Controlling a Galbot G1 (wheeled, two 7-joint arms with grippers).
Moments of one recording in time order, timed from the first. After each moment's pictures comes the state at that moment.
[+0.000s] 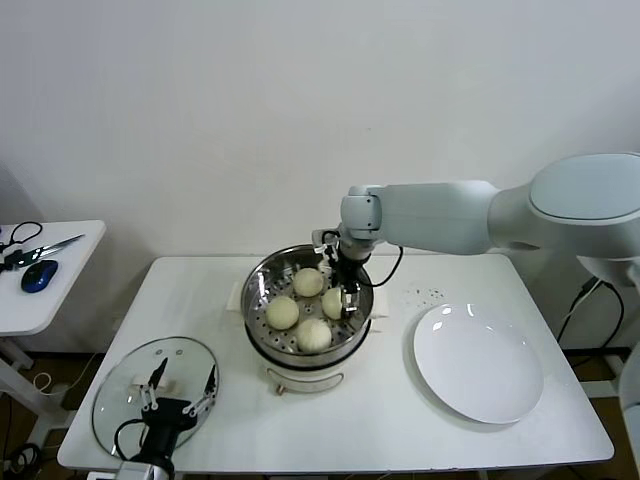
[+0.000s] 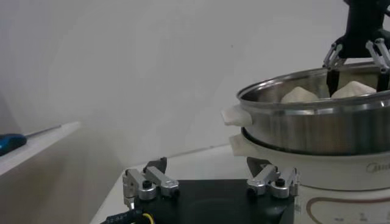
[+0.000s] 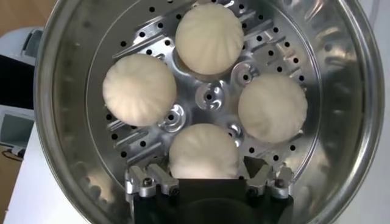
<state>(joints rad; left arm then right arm) 1.76 -1.46 -0.65 -2.09 0.06 -0.01 0.05 0.71 1.37 -1.77 1.11 0.88 -0.35 -0.90</state>
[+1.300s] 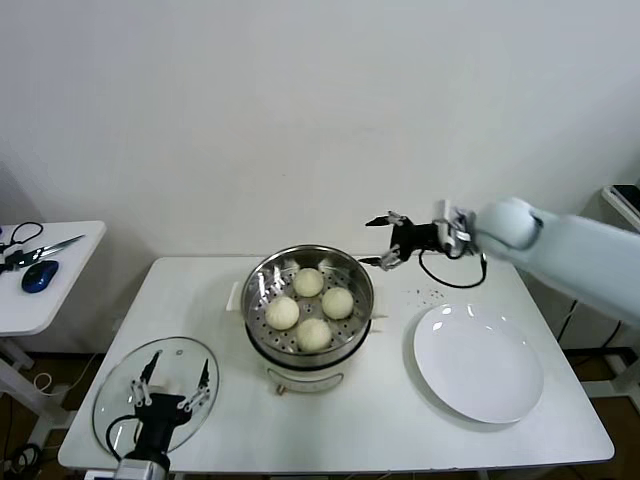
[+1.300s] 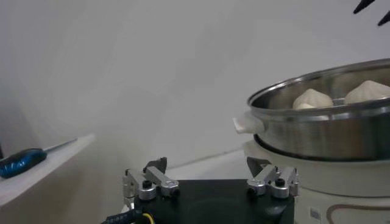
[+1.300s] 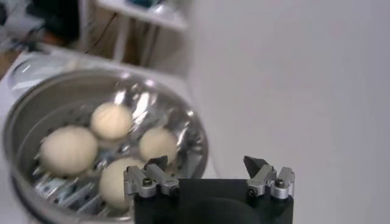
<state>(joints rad) 1.75 -1.50 -0.67 -2.12 0.15 0.00 0.03 0.30 0.62 -1.09 1.48 0.87 0.01 -0.47</state>
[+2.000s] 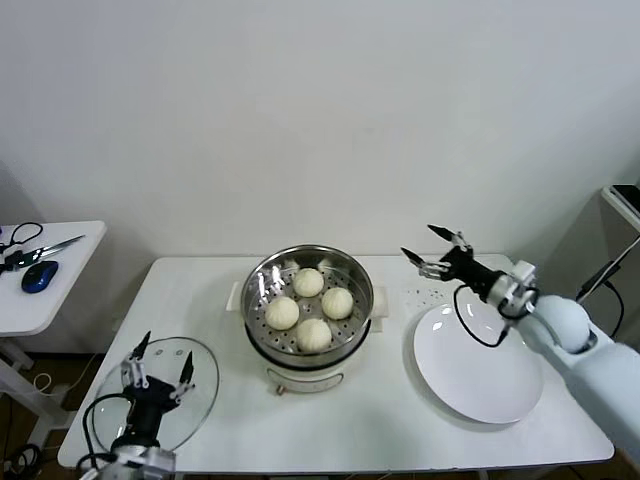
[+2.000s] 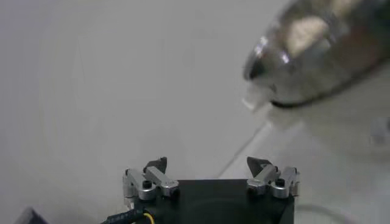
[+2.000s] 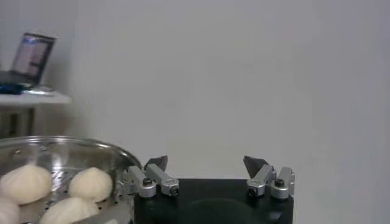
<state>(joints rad) 1.71 -1.47 -0.70 -2.13 0.79 0.03 0.04 -0.81 0.66 0.11 1.62 0.73 0.05 -0.30</state>
